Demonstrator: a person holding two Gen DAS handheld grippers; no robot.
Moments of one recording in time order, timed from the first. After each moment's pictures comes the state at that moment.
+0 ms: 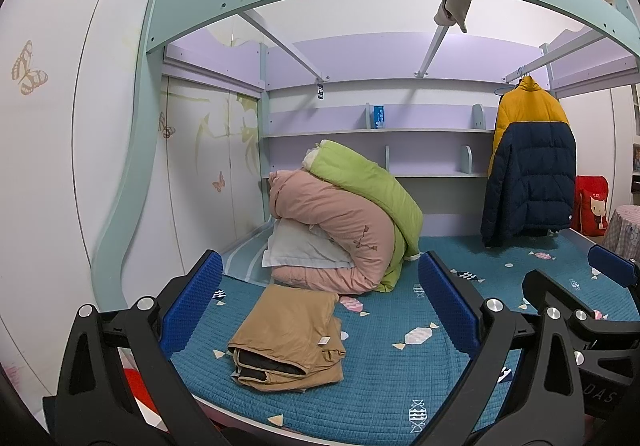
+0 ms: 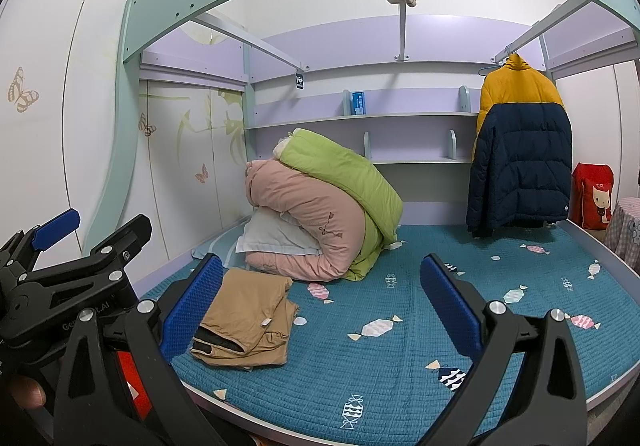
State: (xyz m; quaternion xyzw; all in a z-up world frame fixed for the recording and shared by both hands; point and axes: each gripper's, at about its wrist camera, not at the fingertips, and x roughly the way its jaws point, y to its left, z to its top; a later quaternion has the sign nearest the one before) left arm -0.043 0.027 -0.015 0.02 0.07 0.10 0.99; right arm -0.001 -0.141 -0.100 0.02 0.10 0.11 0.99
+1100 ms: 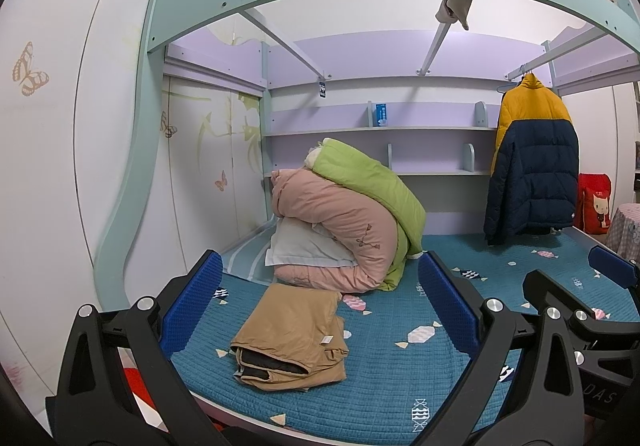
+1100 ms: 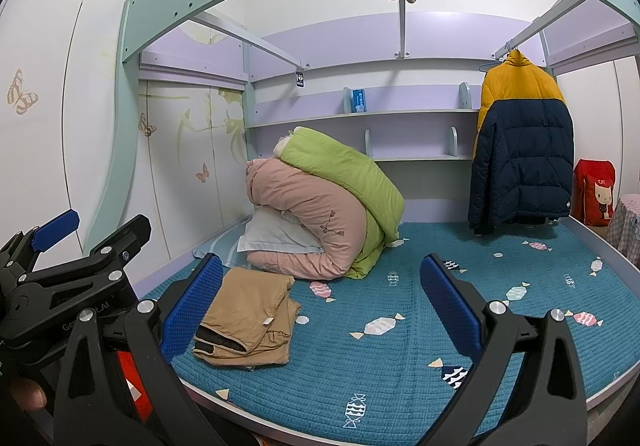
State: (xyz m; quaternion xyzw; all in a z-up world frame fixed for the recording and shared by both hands) left arm -0.042 0.028 -0.022 0.02 0.07 0.10 0.99; right arm -0.001 -0.139 -0.102 0.02 0.10 0.11 0.99
